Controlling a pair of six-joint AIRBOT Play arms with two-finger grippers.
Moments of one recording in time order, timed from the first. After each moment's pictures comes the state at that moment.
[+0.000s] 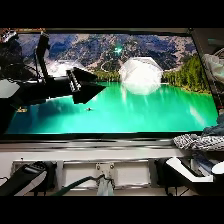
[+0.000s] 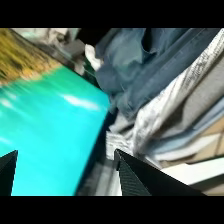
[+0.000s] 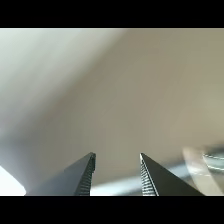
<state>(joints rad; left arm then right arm) -0.31 -0.97 1.04 0.23 -0.98 -0.58 -1.06 -1.11 2.03 -1.37 0.24 1.96</state>
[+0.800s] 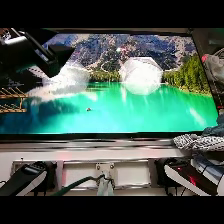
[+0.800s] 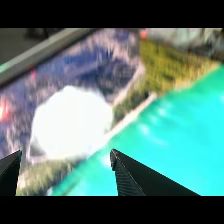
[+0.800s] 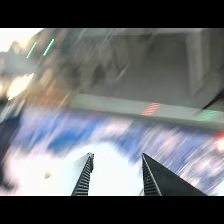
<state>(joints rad) -0.31 -0.93 1.45 1.03 -0.93 -0.93 0.10 -1.08 1.67 -1.00 0.89 1.28</state>
